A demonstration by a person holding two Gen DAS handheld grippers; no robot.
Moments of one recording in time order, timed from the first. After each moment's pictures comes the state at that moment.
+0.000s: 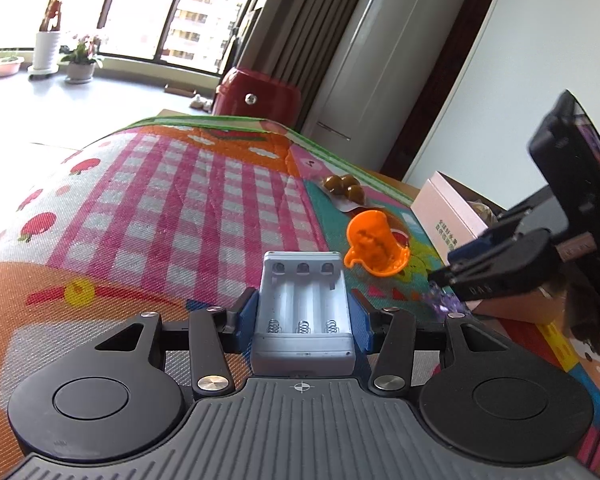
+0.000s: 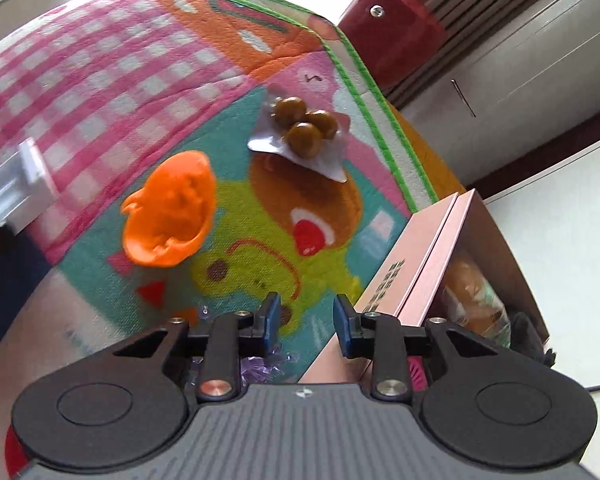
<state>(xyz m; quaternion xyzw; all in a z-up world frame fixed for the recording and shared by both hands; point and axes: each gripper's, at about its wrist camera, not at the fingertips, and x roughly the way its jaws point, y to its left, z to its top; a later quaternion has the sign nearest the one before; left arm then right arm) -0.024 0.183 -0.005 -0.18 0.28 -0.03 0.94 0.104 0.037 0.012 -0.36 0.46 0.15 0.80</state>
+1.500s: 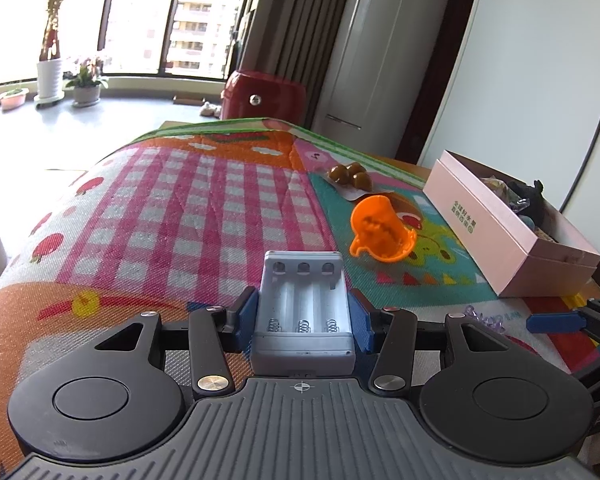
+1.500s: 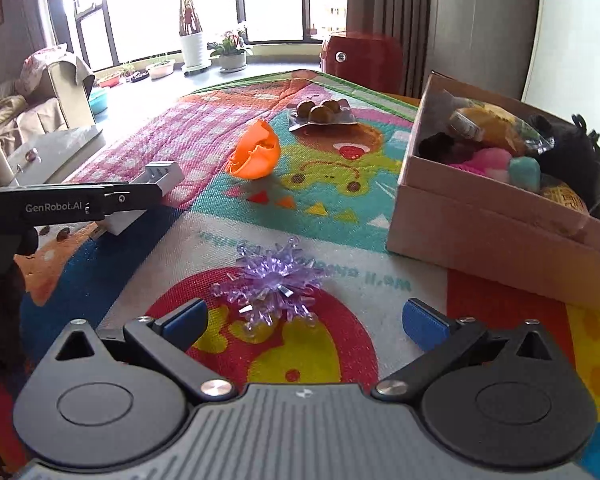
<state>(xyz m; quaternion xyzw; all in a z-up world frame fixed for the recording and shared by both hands) -0.024 0.165 -0.003 -0.12 0.29 0.00 0.95 -0.020 -0.049 -0.005 -0.08 0.38 0.20 0.90</state>
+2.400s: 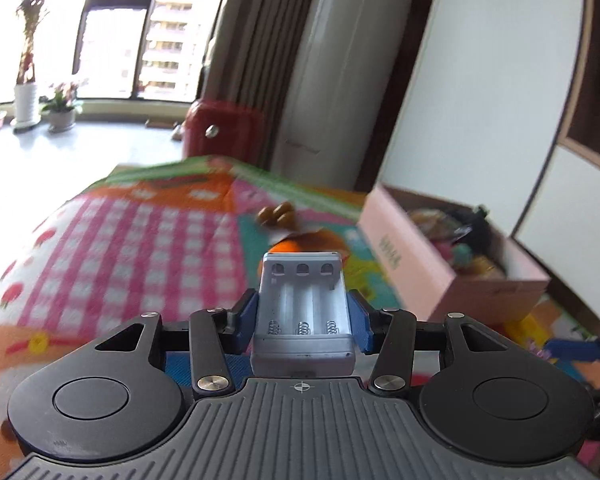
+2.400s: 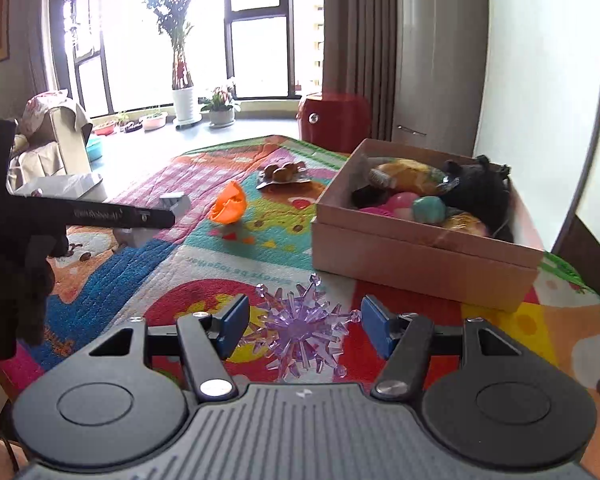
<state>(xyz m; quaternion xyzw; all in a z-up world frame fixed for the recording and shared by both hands) -0.025 0.110 0.056 -0.11 0.24 -0.06 0.96 -0.087 -0.130 0.045 -0.05 0.30 0.19 0.94</state>
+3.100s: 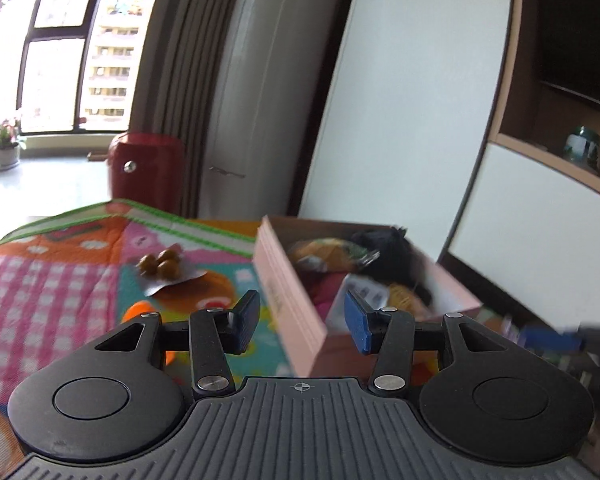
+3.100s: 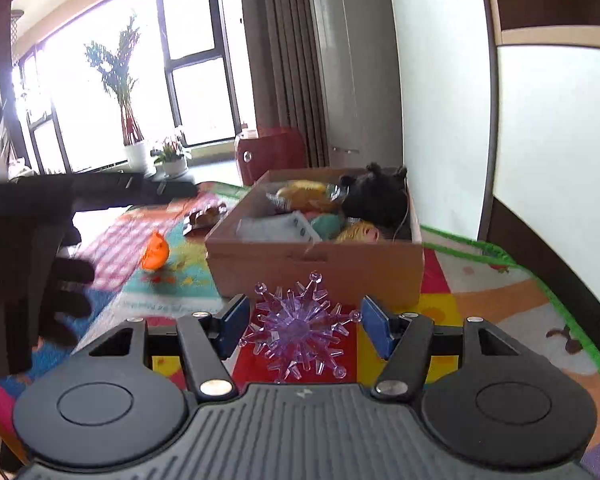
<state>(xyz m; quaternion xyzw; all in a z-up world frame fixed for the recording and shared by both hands) -0.008 0.046 0.059 -0.08 0.23 -0.10 0.96 -0.079 -0.211 0.058 0.04 0.25 0.13 0.96</state>
